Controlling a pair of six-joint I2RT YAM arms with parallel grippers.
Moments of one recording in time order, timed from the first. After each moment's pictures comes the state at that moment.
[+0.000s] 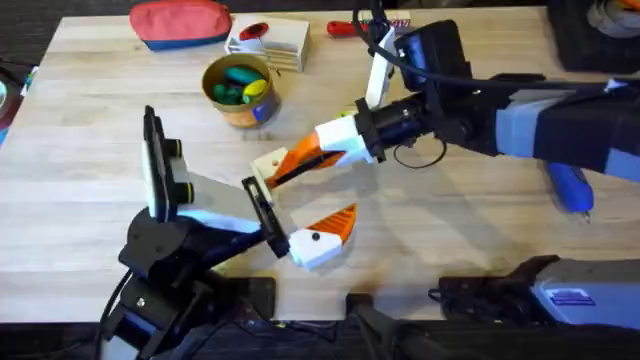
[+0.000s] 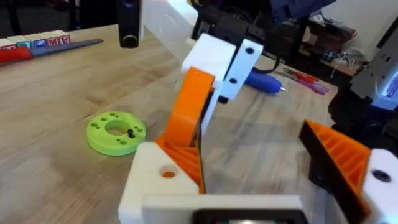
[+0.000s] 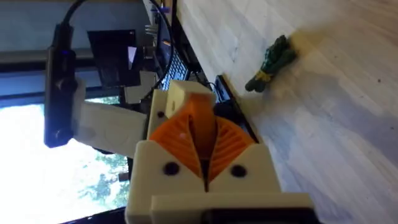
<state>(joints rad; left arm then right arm) -0.45 0.01 0.00 -0.04 0.65 -0.22 0.55 1.53 0.84 -0.09 -1.10 0.74</state>
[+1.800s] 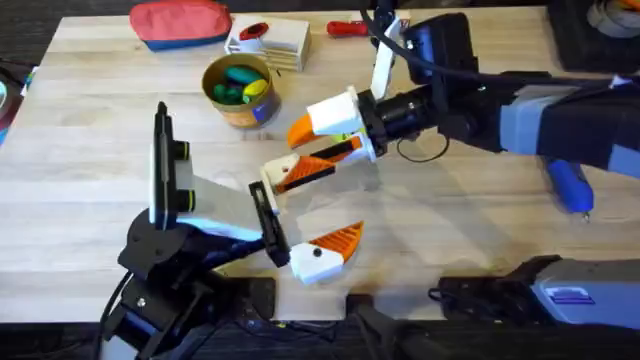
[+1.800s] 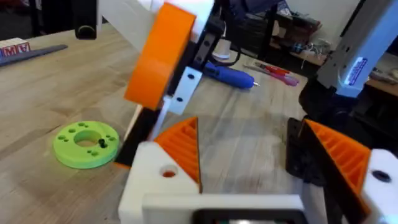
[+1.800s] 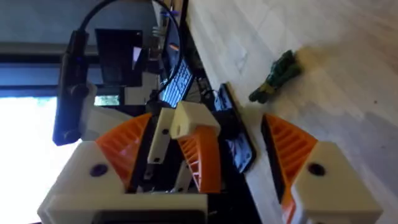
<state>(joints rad) -0.47 0.01 0.00 -0.02 0.74 -0.22 0.51 1.53 0.84 -0.03 -1.14 0.72</state>
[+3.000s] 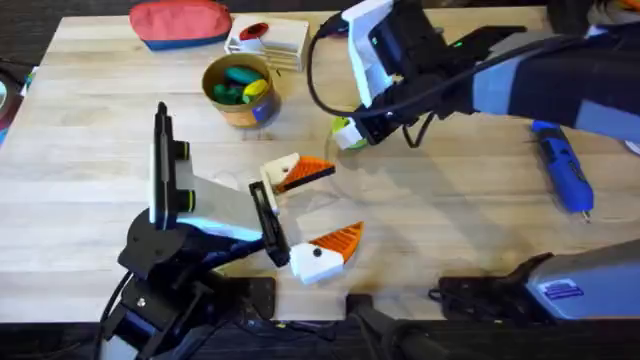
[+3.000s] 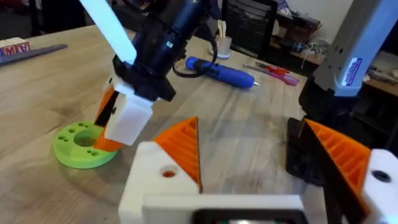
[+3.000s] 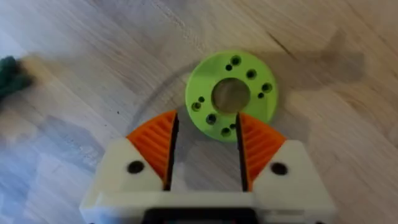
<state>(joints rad) -0.47 0.01 0.00 -0.03 0.74 -0.22 0.56 1.66 1.09 -0.54 -0.14 -0.08</state>
